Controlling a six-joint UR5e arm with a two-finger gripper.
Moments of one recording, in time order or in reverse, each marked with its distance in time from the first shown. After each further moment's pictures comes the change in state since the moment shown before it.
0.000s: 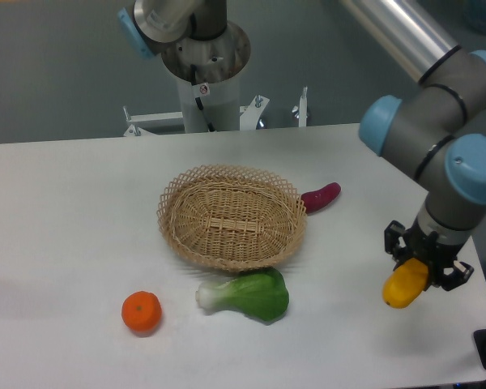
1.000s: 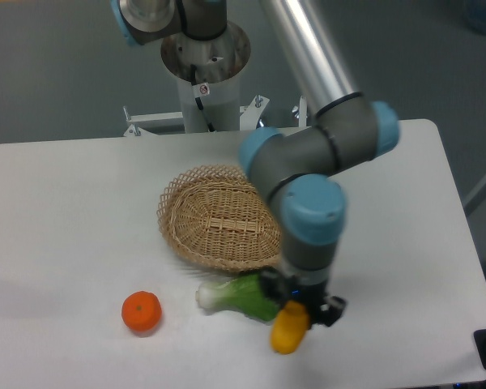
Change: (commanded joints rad) arm -0.164 0.091 -0.210 0.256 -0.041 -0.397
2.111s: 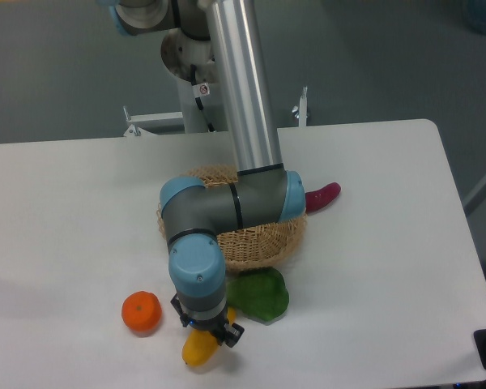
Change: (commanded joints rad) arm -0.331 -0.106 -0.138 0.184 0.065 -0.356
